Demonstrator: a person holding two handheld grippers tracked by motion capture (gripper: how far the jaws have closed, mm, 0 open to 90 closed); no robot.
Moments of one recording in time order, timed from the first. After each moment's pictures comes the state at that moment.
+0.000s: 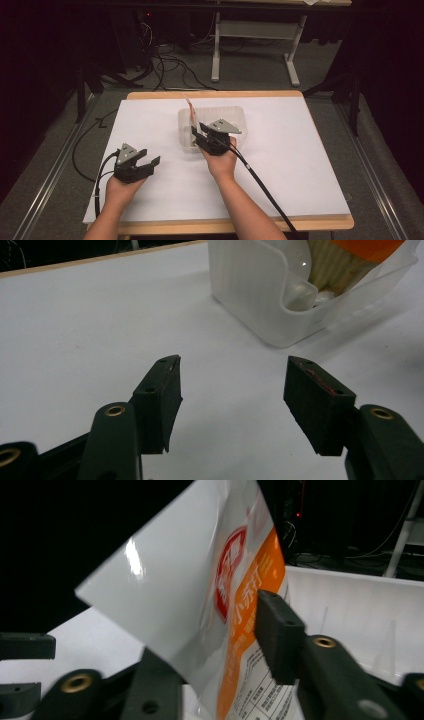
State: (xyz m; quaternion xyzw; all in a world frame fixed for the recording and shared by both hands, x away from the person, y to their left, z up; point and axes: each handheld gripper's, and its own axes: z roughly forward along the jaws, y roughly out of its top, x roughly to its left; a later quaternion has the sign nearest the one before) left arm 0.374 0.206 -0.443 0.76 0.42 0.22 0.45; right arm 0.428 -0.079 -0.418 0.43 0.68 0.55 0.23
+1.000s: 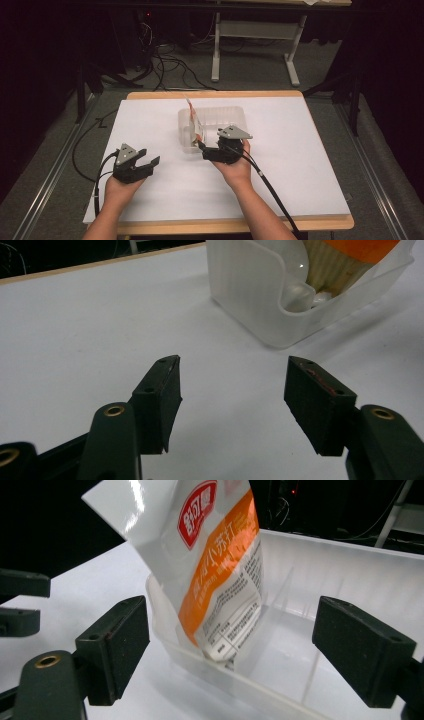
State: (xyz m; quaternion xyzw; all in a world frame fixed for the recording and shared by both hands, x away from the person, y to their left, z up) left arm 0.373 0.208 -0.442 0.76 0.41 0.22 0.45; right arm 0.400 -0.111 -0.415 0.42 0.72 0.50 0.23
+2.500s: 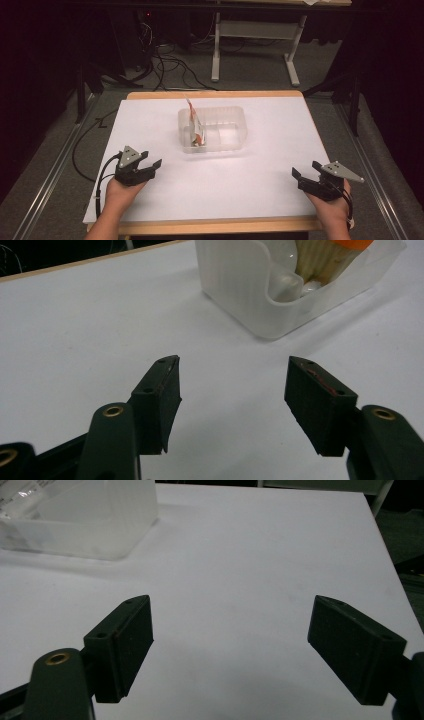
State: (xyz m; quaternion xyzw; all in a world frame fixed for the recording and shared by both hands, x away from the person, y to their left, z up) left arm 0.367 0.202 -0.443 0.77 0.41 0.22 0.44; right arm 0.289 -0.354 -0.443 0.54 0.67 0.42 0.29
